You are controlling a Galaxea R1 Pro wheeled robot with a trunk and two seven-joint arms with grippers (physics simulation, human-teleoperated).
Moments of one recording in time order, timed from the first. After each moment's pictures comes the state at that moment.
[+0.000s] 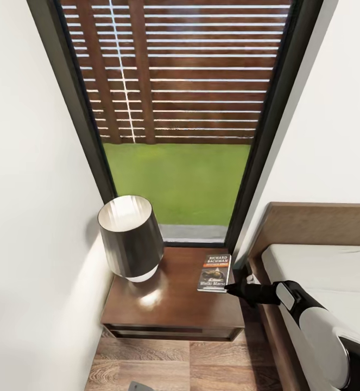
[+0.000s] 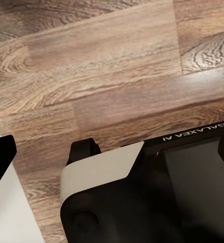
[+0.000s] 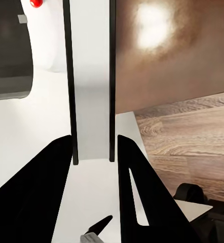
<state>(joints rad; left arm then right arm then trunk) -0.37 -0.10 -0.48 -0.23 0.22 0.13 0.13 -0.87 -0.15 -0.36 -0.25 -0.13 0.83 0.69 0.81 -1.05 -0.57</state>
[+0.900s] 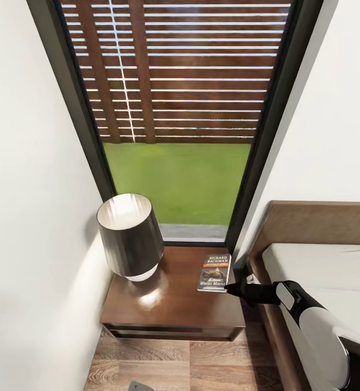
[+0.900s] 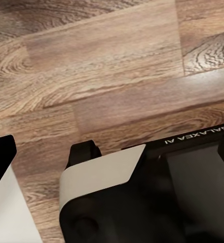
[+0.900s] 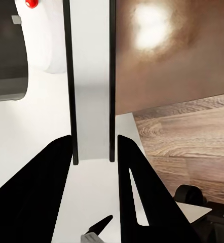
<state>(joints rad) -0.38 -0.10 -0.48 -0.23 0.22 0.13 0.13 -0.87 -0.15 -0.36 -0.25 -0.13 0.83 0.69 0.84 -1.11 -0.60</state>
